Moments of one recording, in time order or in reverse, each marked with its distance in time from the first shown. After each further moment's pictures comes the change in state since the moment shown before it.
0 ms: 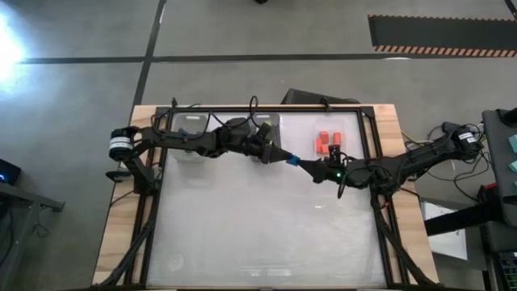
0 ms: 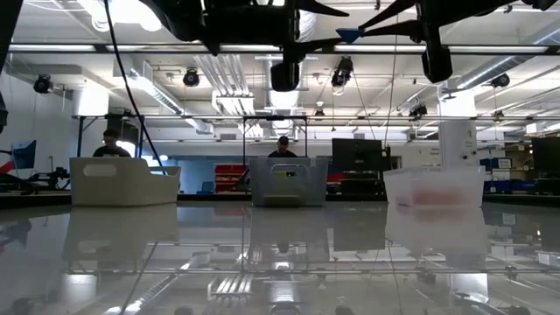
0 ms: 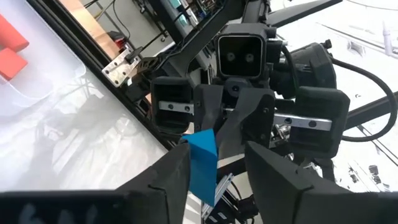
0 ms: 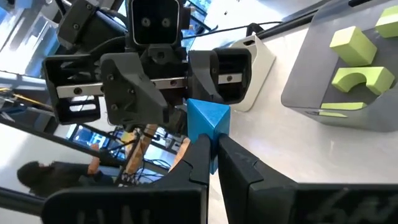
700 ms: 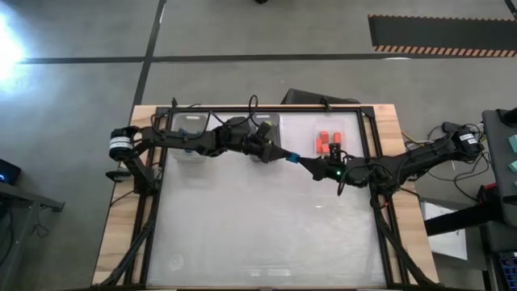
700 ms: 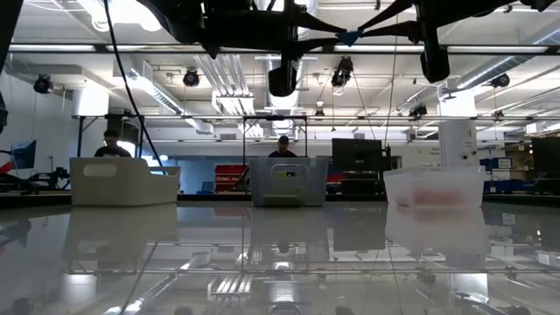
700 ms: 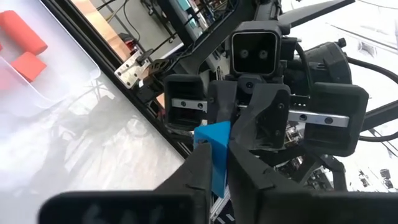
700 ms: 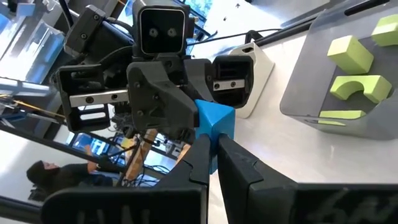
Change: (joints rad) left arm 0.002 0.000 -0.008 -0.016 -0.005 0.012; right arm -0.035 0.003 0.000 0.010 -0.005 0.000
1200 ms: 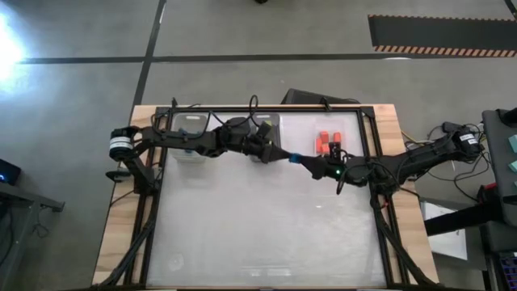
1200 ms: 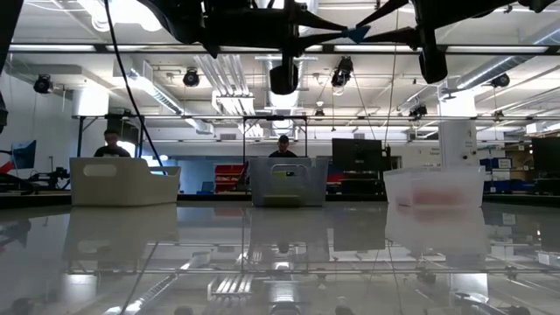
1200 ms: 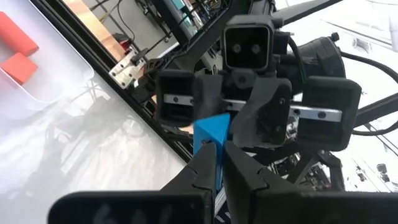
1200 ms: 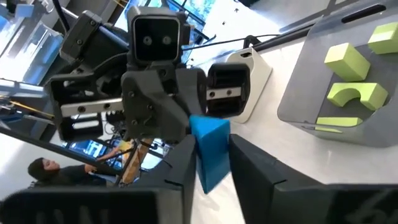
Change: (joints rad) left arm 0.001 0.000 0.002 0.011 0.010 0.014; right arm -0.007 0.000 0.000 0.002 0.006 -0.019
